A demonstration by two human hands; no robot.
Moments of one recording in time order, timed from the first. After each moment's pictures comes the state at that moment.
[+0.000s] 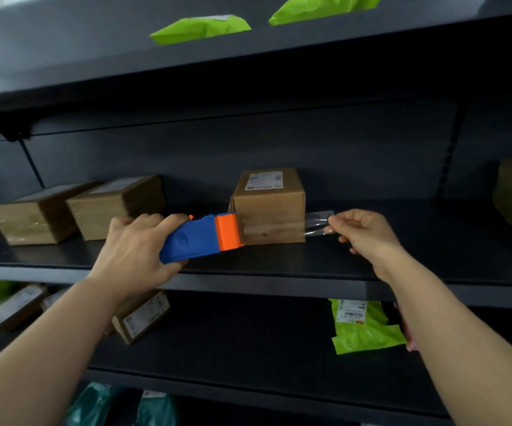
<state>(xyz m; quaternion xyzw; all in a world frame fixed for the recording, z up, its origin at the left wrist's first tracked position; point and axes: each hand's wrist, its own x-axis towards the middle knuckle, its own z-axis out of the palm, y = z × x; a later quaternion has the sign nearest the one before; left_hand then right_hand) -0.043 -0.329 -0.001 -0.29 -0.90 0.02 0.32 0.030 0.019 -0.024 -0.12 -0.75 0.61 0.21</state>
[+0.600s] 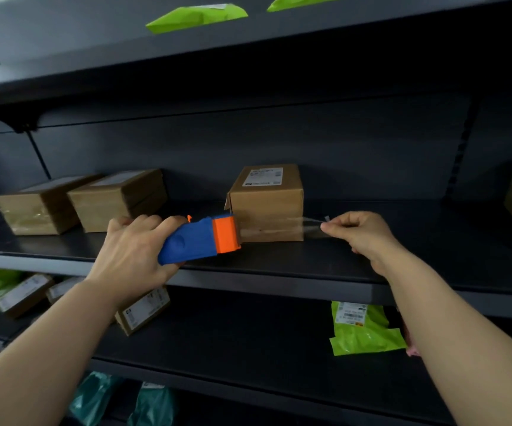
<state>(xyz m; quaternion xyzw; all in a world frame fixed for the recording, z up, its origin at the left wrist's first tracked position) -0.040 -0.320 -0.014 -0.27 -0.91 0.04 0.32 0.006 0.041 -0.035 -0.14 -0.78 0.59 0.17</state>
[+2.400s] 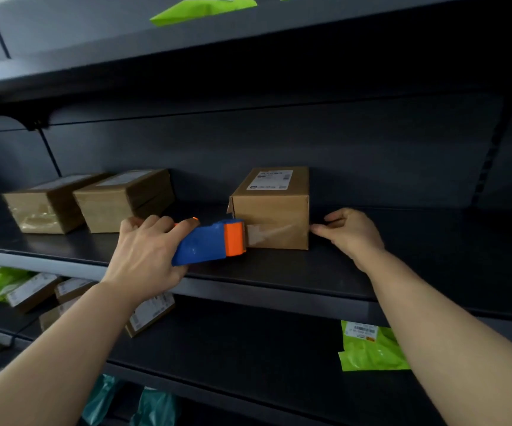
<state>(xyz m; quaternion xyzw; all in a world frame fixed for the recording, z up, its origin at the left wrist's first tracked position) -0.060 -0.306 -0.022 -0.25 -0.90 0.09 0.35 -0.054 0.036 -0.040 -0.16 -0.85 0.47 0.17</state>
